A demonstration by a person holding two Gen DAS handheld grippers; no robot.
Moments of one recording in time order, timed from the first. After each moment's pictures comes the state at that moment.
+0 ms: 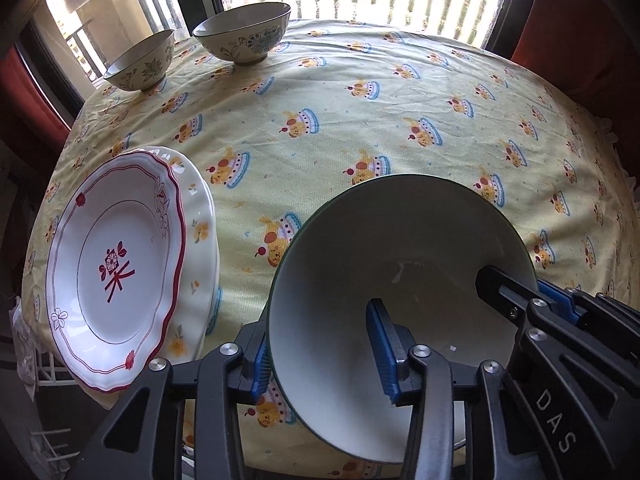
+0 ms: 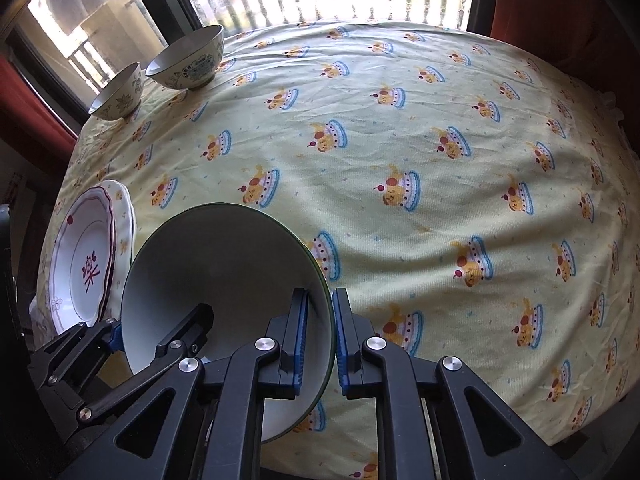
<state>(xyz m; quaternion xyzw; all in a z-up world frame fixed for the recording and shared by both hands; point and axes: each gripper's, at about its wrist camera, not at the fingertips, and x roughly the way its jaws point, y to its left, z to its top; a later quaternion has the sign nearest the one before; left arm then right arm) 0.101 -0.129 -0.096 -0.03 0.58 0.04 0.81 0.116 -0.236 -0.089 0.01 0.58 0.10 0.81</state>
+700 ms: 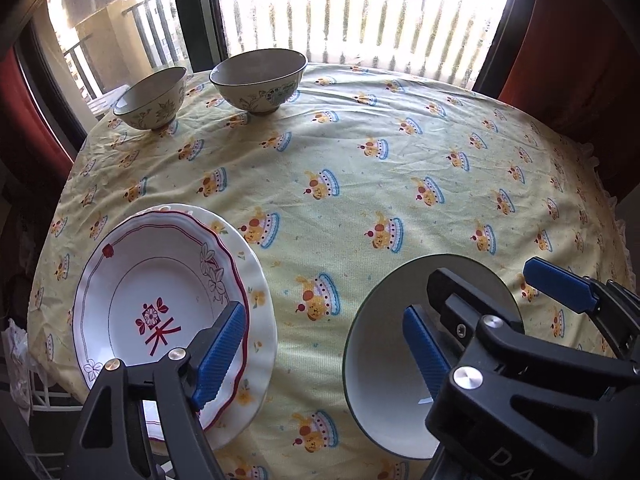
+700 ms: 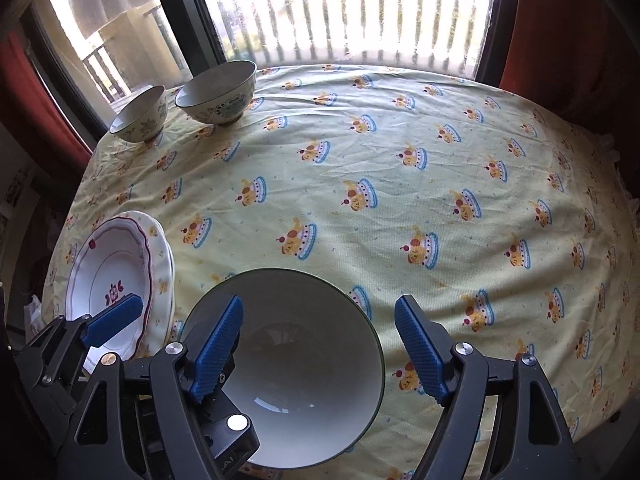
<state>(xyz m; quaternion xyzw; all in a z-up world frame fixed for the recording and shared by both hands) 0.111 -0.087 -0.060 -0.04 0.53 0.01 0.85 0.125 -0.200 -0.049 -0.01 0.53 0.10 0.84</state>
